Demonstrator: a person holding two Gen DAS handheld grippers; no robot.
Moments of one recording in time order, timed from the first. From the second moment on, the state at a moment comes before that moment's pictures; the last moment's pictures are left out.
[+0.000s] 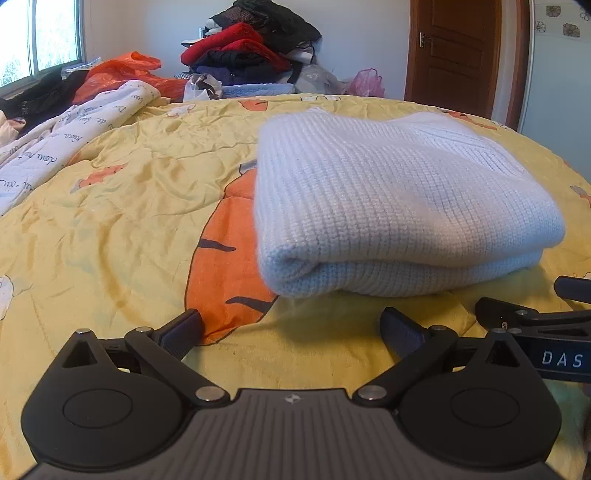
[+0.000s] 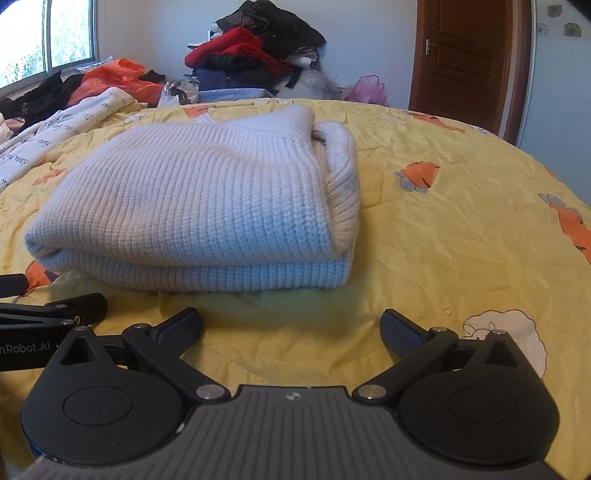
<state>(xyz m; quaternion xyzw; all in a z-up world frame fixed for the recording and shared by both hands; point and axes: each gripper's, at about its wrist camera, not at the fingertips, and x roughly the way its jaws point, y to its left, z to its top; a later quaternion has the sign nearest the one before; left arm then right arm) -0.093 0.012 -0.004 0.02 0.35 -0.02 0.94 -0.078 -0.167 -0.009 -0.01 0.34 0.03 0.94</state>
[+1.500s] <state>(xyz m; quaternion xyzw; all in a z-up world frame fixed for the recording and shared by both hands) -0.090 0.009 -0.007 0.02 0.35 -0.01 0.94 -0.082 -0.170 -0.011 -0.01 0.34 0.03 0.94</state>
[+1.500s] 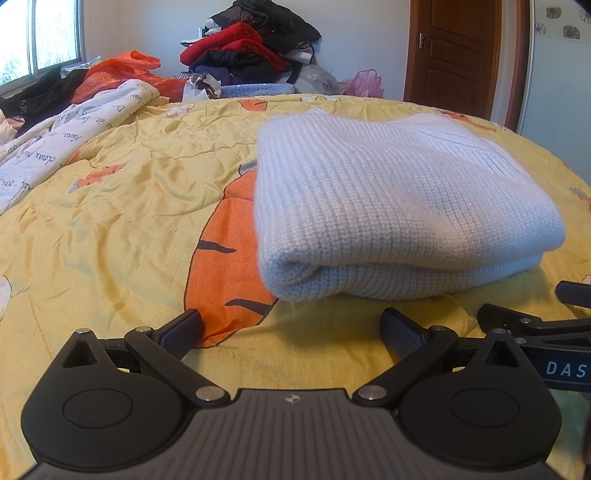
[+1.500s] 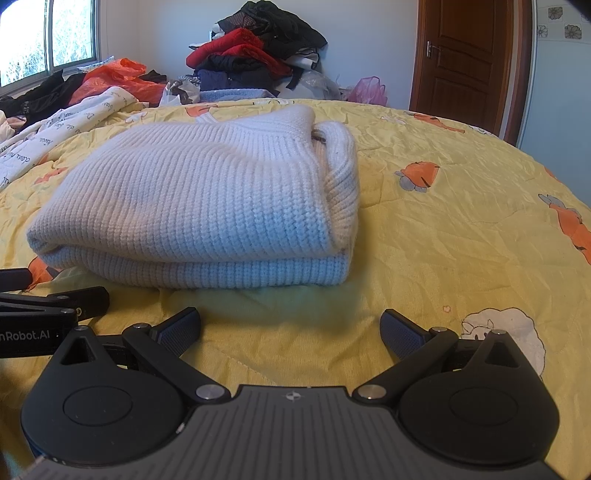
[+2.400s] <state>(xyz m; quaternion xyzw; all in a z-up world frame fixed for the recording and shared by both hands) -0.147 0.018 0.047 -0.02 0.36 -0.01 0.93 -0.124 -0.189 0.016 0.04 0.39 0.04 0.92</state>
